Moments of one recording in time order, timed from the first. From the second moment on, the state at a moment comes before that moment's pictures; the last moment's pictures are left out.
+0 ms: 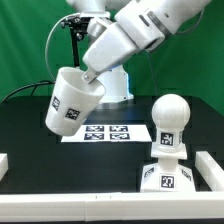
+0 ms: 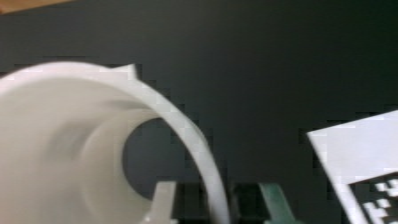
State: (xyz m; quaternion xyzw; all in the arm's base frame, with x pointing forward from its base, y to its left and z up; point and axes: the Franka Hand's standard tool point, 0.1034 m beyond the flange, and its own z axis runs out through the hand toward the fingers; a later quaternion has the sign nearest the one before) arm 0.483 -0.050 0.146 0.67 0.64 -0.25 0.30
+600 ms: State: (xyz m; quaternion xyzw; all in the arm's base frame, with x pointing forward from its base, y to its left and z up) arm 0.478 -0.062 0.132 0.55 0.75 -0.14 0.34
